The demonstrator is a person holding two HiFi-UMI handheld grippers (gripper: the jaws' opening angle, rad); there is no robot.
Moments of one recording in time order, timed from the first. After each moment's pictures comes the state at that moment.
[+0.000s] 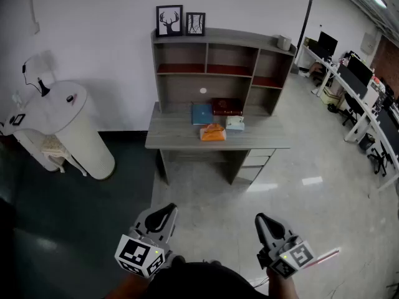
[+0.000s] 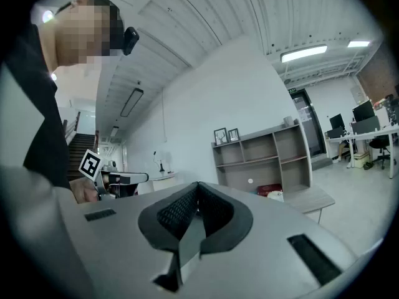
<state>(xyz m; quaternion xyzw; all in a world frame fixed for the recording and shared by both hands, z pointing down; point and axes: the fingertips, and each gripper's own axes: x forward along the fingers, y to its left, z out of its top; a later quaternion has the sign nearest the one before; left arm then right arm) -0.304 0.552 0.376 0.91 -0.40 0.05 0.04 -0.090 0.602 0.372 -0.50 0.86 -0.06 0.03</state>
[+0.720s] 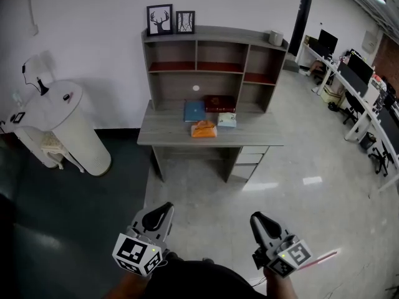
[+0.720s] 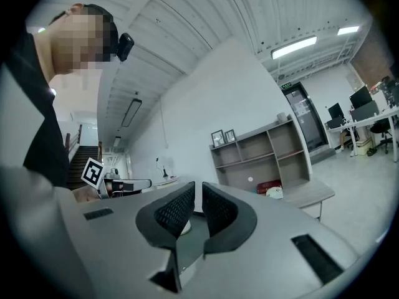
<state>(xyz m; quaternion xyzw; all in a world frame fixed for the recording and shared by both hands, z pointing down) -0.244 0.571 0.380 0.91 -0.42 0.06 0.05 -0.030 0.620 0.376 -0.48 0.87 -0.09 0.06</state>
